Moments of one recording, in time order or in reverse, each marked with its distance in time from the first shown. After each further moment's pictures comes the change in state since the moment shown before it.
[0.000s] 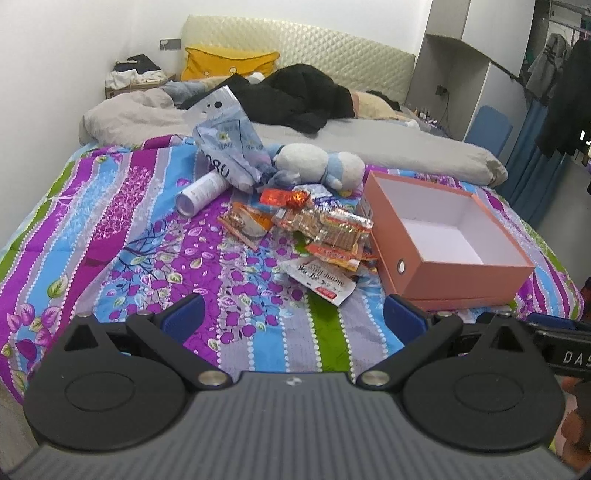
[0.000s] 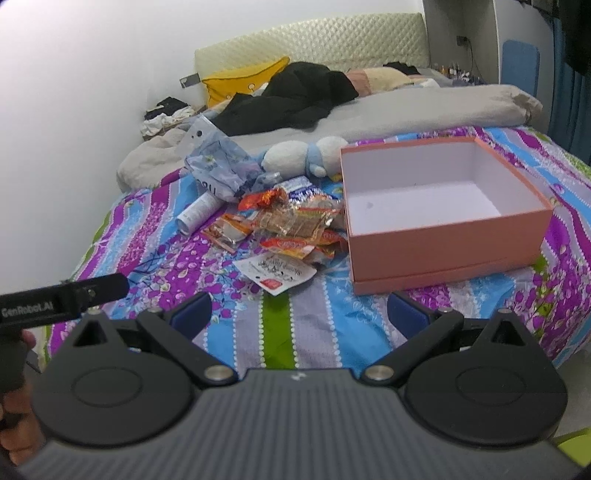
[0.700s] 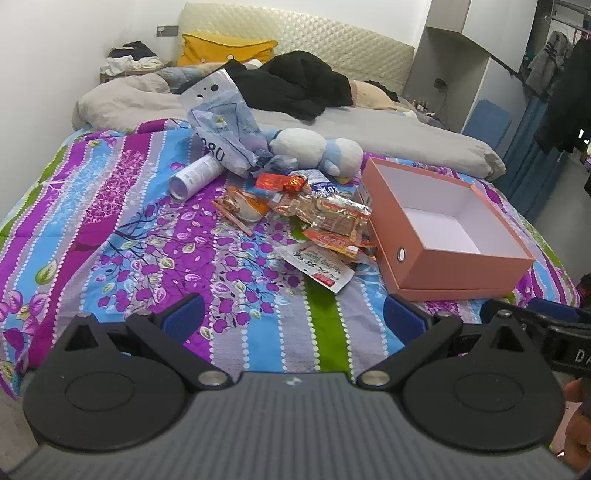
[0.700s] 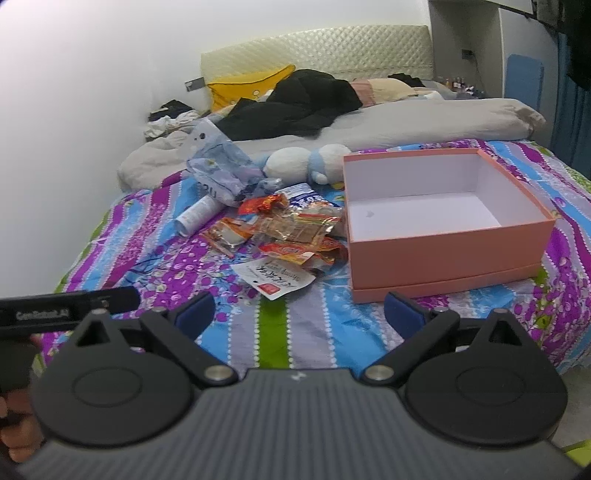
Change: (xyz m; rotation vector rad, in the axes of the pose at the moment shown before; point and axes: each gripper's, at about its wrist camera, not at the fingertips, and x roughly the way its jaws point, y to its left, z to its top) left arm 0.020 0.008 -0.011 -0.016 0.036 -0.030; right arm 0.001 0.005 -0.005 -0.056 -0.041 0.022
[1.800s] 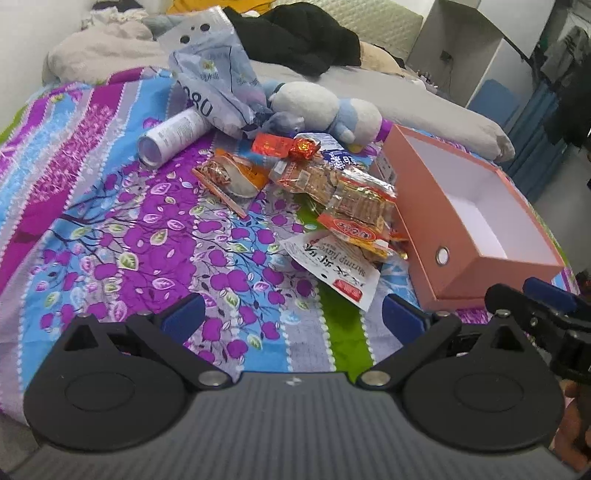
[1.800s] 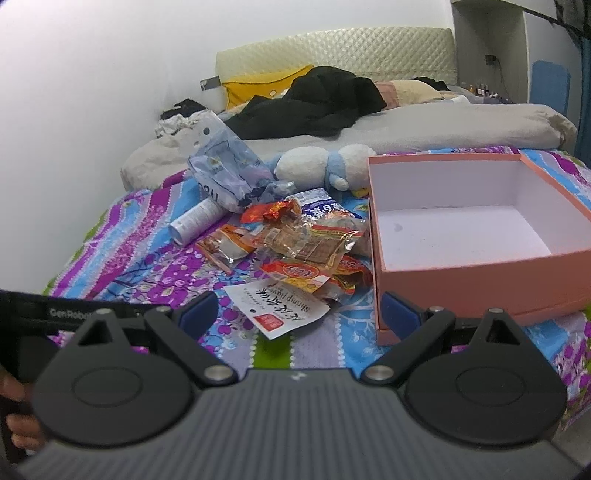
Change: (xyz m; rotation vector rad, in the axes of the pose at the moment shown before) left arm 0.142 0.043 0.031 -0.053 0.127 -0.071; right arm 0.103 -0.003 0.014 -0.052 -0.027 0.037
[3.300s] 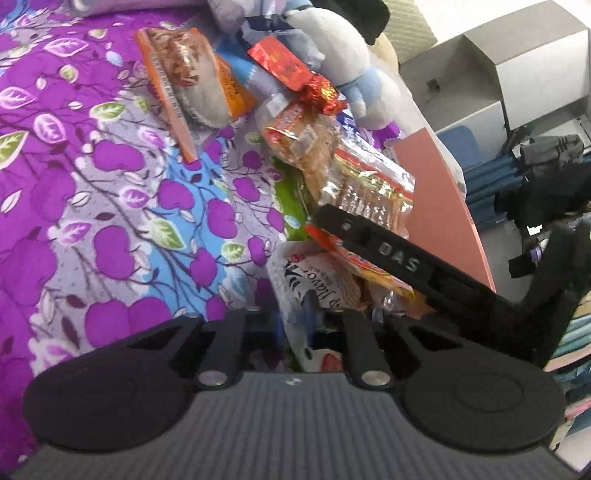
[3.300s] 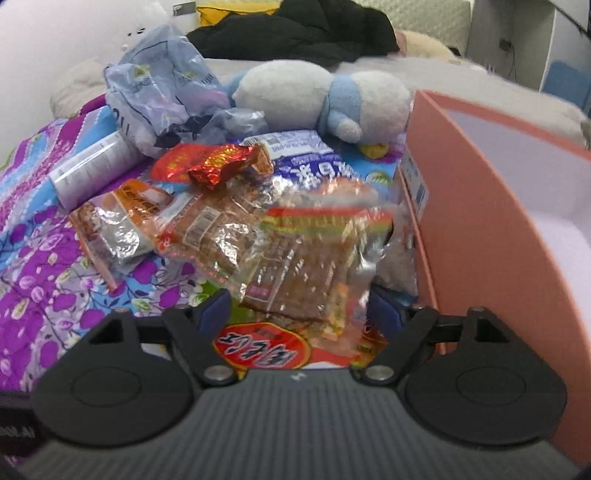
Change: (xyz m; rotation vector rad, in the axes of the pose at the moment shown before) left arm 0.187 0.057 0.019 -0.364 0.131 -0.387; right arm 0.248 0.003 0.022 -0.093 0.181 -0.151
